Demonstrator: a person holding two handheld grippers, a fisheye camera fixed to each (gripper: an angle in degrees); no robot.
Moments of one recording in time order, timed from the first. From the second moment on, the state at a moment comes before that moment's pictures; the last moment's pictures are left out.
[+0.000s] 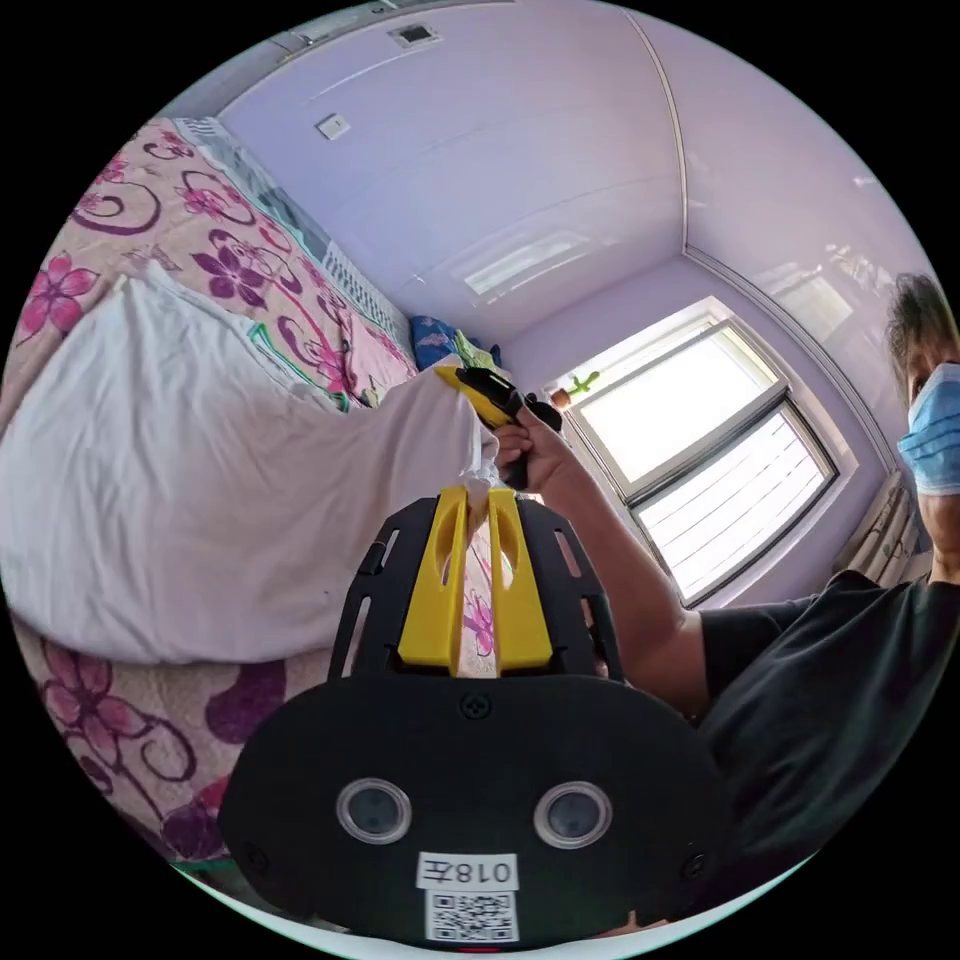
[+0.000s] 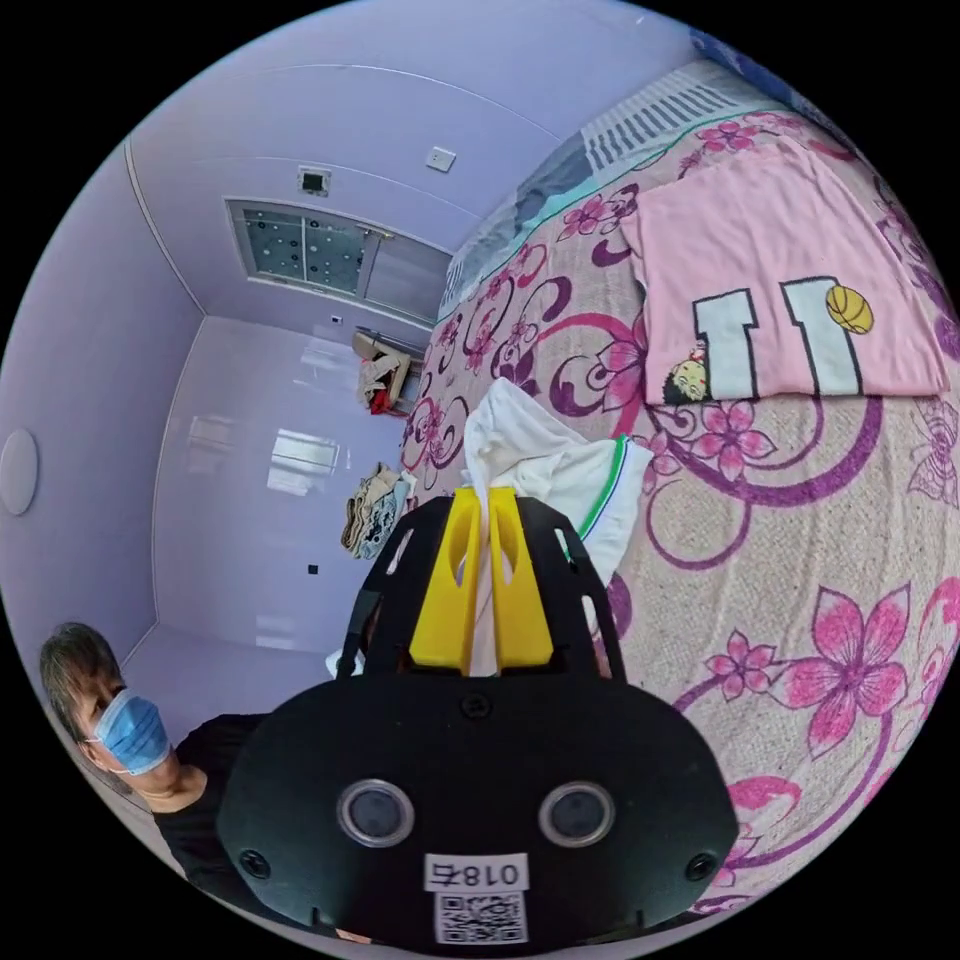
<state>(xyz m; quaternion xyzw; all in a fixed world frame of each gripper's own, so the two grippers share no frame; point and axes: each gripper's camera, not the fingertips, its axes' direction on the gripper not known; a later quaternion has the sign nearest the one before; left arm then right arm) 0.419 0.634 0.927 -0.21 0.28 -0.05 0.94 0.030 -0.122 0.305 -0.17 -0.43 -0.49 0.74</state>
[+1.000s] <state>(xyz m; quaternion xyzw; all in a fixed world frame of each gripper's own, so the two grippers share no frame) 0.209 0.639 0.764 -0.06 0.10 -0.27 0.96 -0.097 0.229 0.385 -0.21 -0.34 -0.65 0.65</state>
